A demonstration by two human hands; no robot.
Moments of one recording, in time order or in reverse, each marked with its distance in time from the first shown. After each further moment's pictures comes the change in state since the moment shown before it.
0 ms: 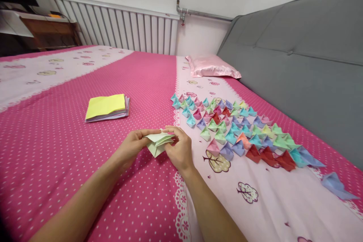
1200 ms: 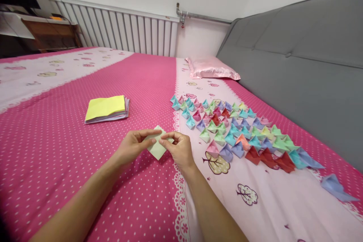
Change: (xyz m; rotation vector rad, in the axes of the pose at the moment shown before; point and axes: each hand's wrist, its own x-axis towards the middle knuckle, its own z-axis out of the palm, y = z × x) left_hand 0.003 -0.003 -0.007 0.133 -0.095 0.133; right_hand 0.002 0.000 -0.001 0.298 -0.067 0.263
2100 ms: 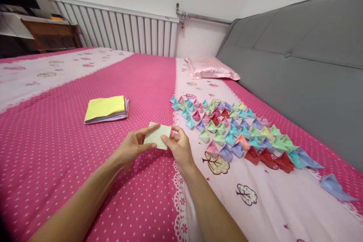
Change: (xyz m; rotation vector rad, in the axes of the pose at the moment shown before) left_hand 0.001 0.008 0.005 -0.236 -0.041 -0.088; right_hand 0.000 -0.002 0.001 0.217 0.027 0.085
